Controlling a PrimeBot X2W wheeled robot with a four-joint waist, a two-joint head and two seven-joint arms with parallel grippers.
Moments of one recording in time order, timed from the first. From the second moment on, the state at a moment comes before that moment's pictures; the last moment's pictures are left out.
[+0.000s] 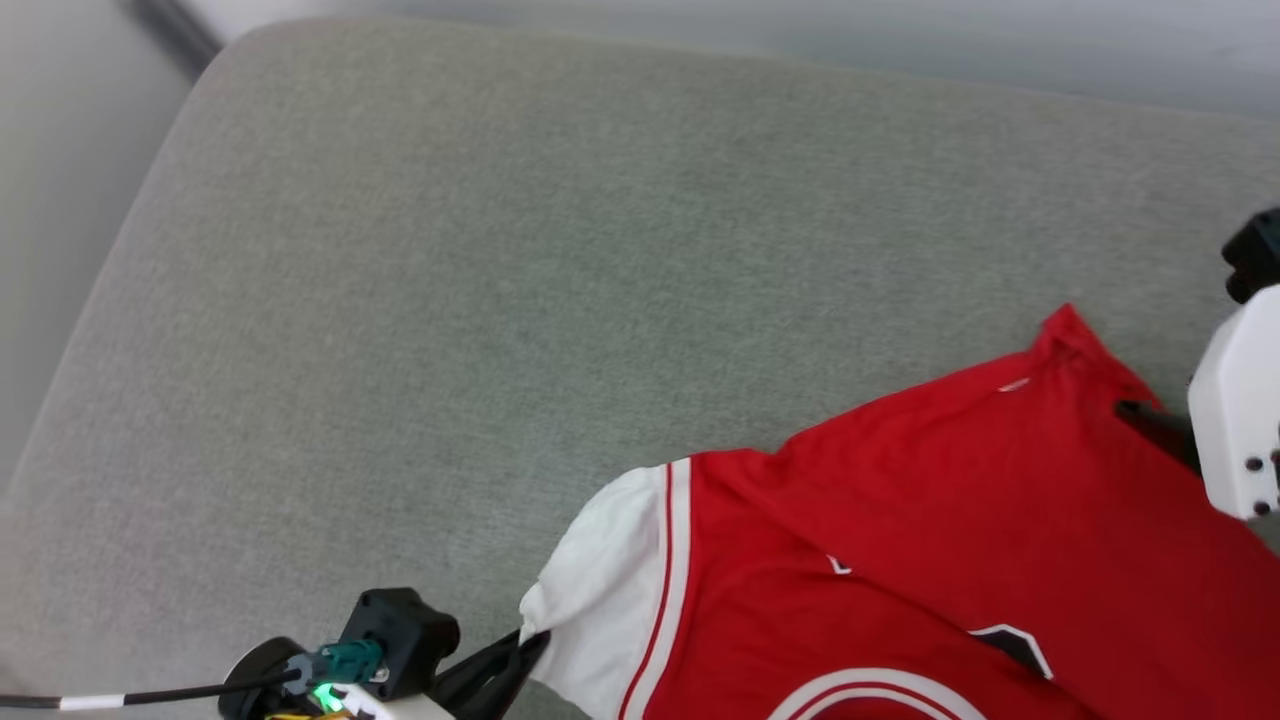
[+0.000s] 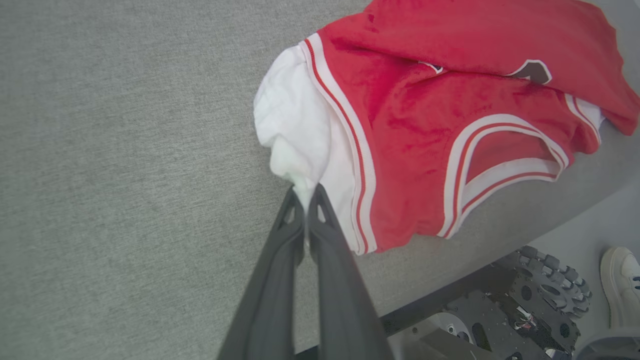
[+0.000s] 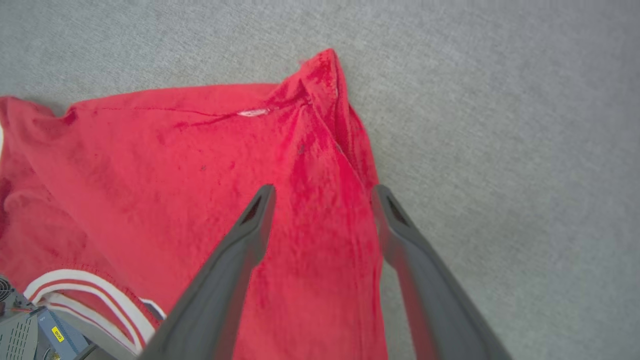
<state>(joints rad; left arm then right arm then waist) -0.08 0.81 -0.74 -0.48 -0.76 0.23 0.30 -0.40 -0.51 0.05 -0.14 0.54 0.13 1.24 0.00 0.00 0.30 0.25</state>
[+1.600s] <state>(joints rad) -0.21 0.91 -0.55 -0.54 -0.78 0.26 0.27 -0.68 -0.57 0.20 -0.01 0.66 0.13 0.93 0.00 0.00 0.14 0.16</state>
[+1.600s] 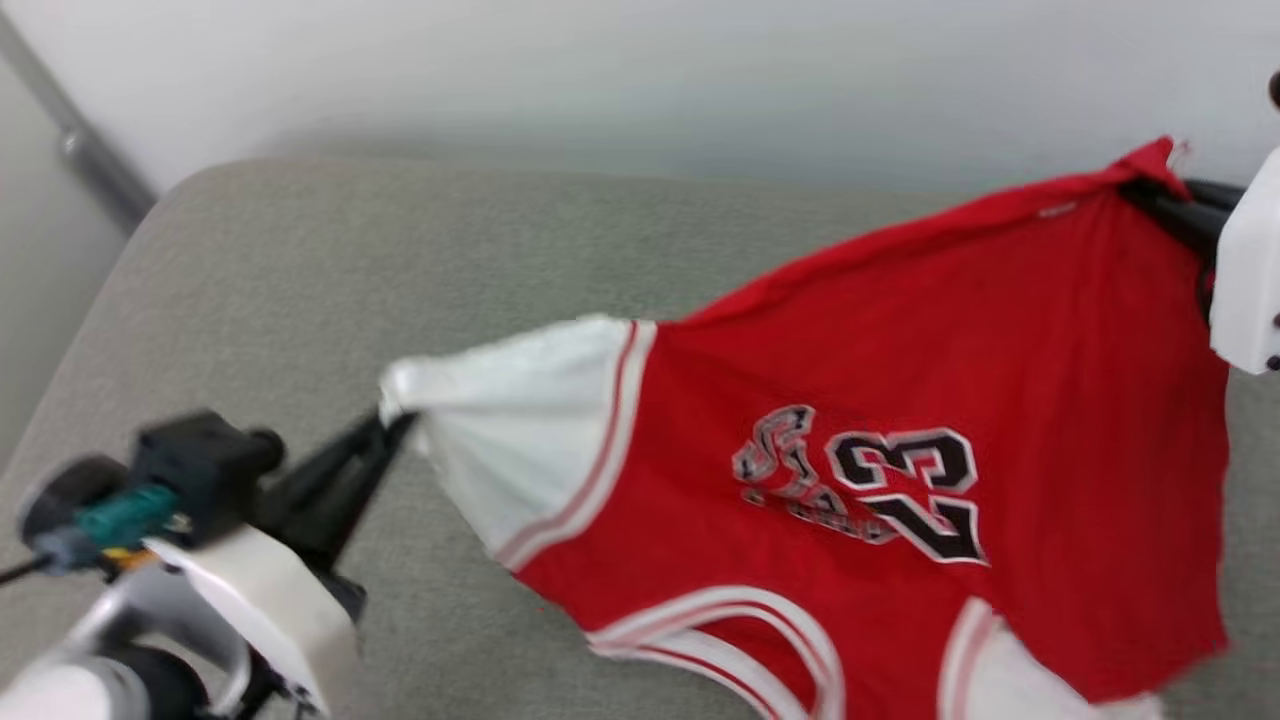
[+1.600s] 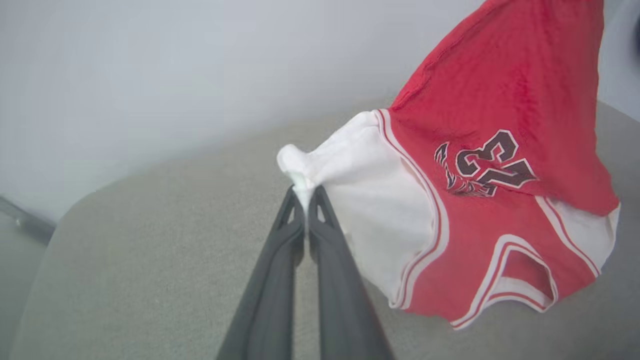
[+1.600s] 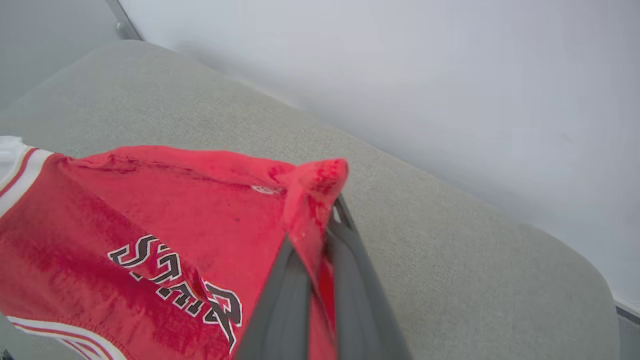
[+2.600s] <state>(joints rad) -0.99 0.92 -0.25 -0.49 -0.73 0.17 0.15 -0.88 -0.52 0.02 -0.29 0.67 0.13 0.79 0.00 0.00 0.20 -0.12</state>
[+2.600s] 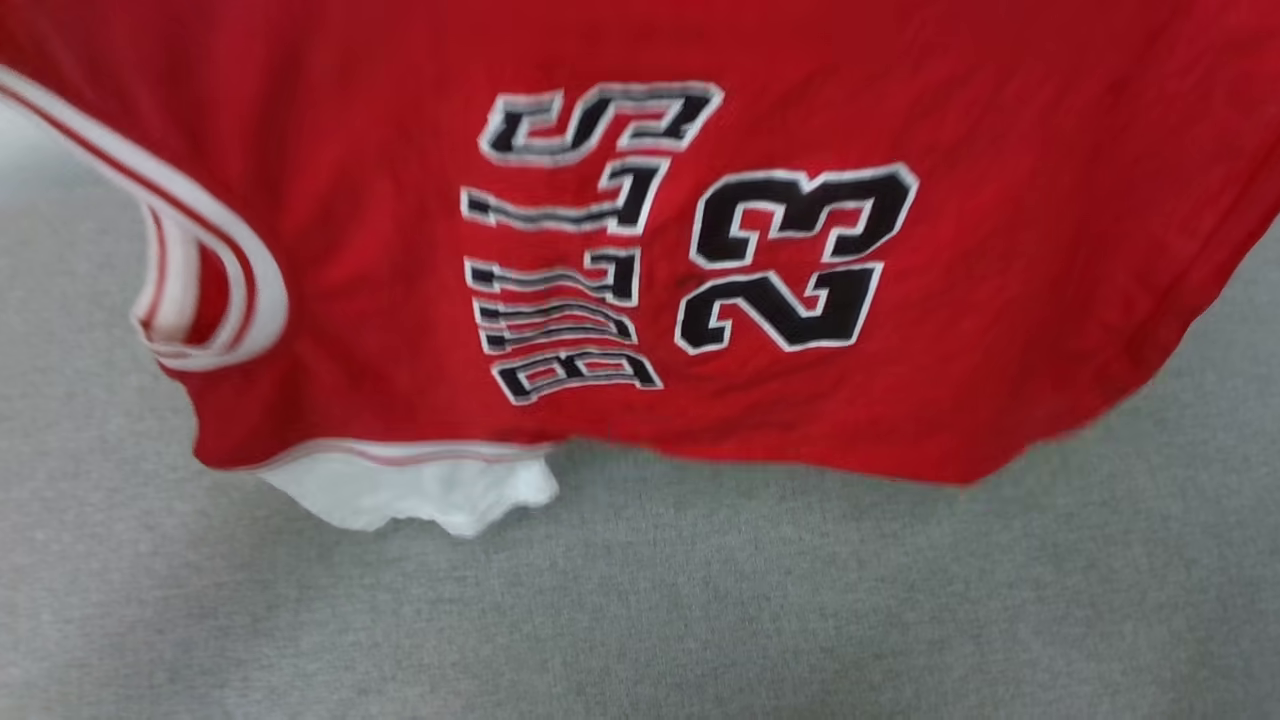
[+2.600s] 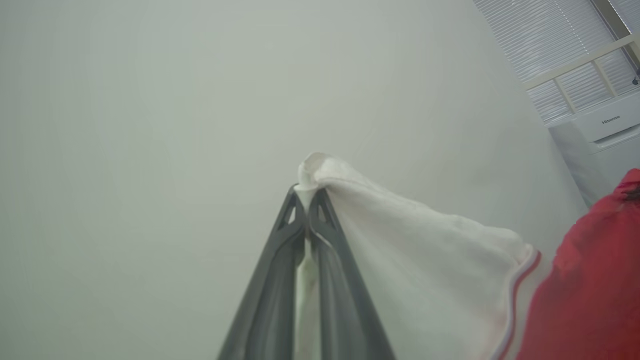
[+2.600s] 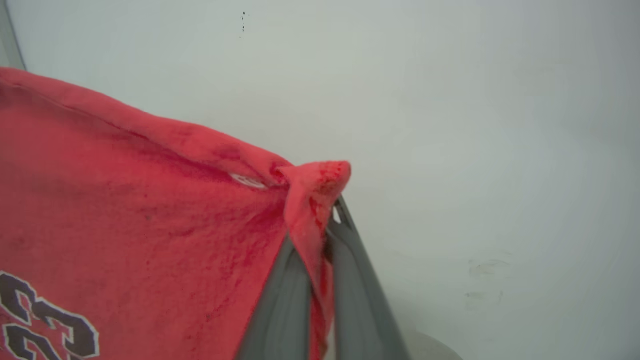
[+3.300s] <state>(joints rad) -1.80 0.66 -0.40 0.22 -0.52 -0.02 0.00 -1.43 -0.48 0.12 0.10 0.51 0.13 0.50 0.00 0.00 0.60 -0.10</state>
